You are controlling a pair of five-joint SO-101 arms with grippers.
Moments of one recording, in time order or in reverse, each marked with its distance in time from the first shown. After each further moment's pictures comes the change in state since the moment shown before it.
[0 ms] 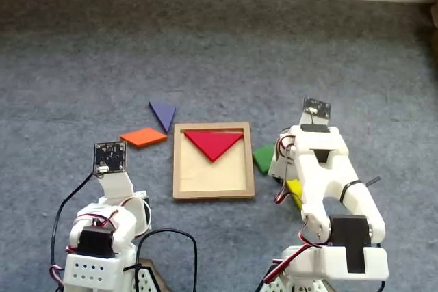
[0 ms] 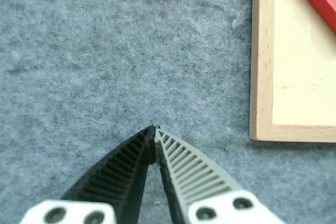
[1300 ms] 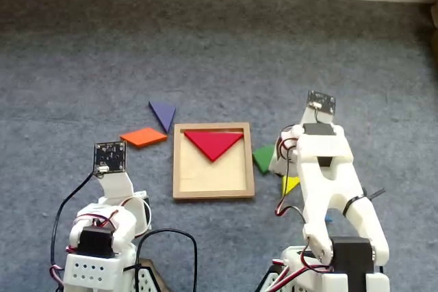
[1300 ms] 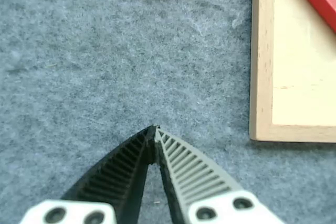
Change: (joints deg) left arm 0.0 0.0 0.0 0.0 0.0; right arm -1.1 -9.2 -0.1 4.7 -3.9
